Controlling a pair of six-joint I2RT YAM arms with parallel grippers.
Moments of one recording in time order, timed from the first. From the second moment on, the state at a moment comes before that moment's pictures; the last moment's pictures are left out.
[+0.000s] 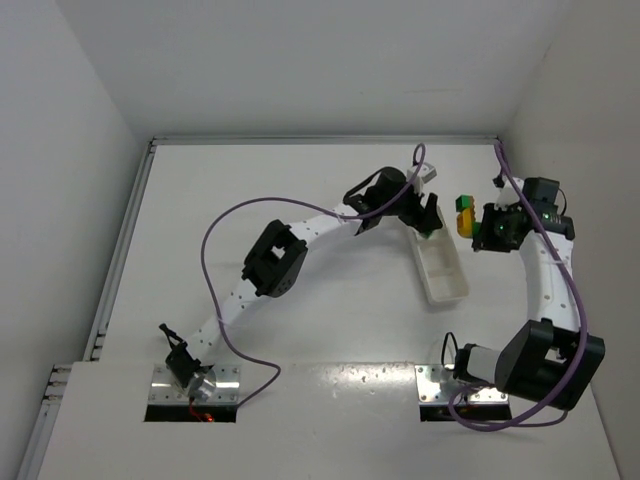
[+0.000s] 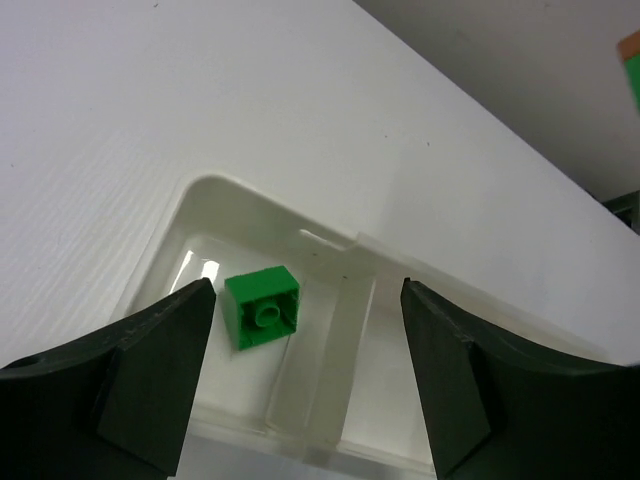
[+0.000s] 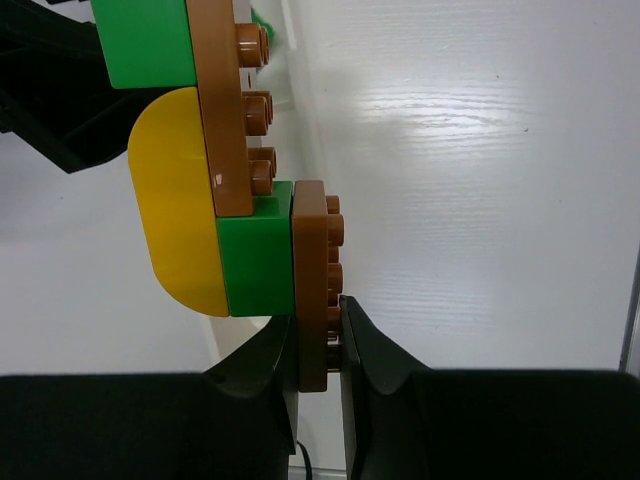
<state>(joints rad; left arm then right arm) -0.82 2.64 2.27 0.05 0.43 -0.30 -0.33 1.23 1.02 -0.77 -0.25 -0.15</state>
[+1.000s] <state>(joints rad) -0.57 2.22 1.88 0.40 1.09 -0.80 -0.10 1.29 1.08 -0.62 -0.50 -0.38</state>
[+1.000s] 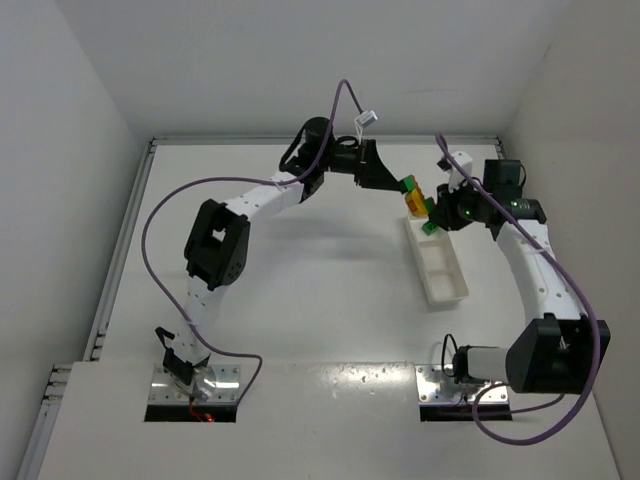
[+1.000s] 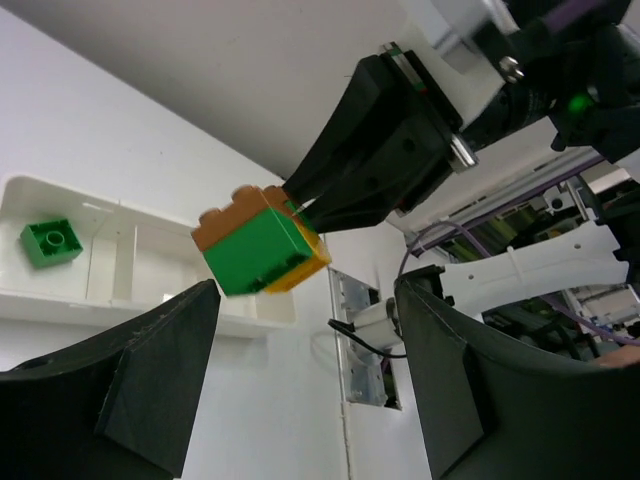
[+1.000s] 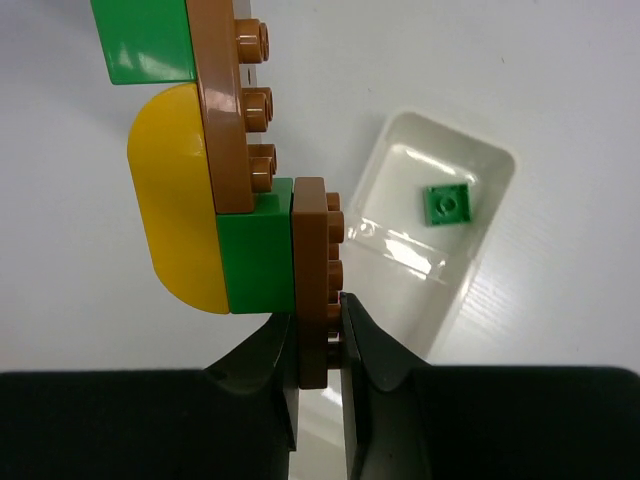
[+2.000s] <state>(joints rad) -0.49 2.10 1.51 0.32 1.12 -0.74 0.19 1.32 1.09 -0.38 -0.15 -0.43</state>
